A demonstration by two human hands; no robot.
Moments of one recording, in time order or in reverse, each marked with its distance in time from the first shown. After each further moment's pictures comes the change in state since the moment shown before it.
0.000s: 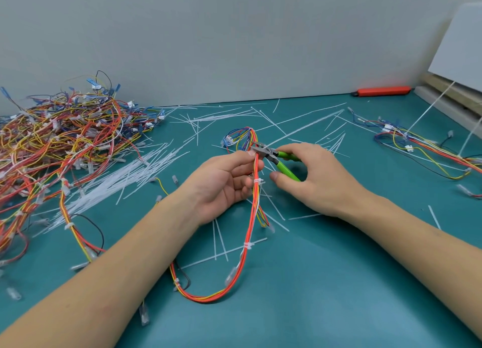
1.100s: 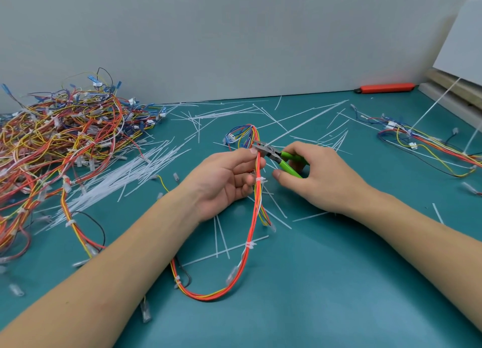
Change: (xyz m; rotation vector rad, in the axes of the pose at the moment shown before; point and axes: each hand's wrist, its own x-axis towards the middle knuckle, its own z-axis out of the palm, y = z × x) left_hand 0.000 0.000 -0.002 0.024 -0.006 0.010; right_hand 0.000 0.004 0.001 0.093 -0.011 -0.023
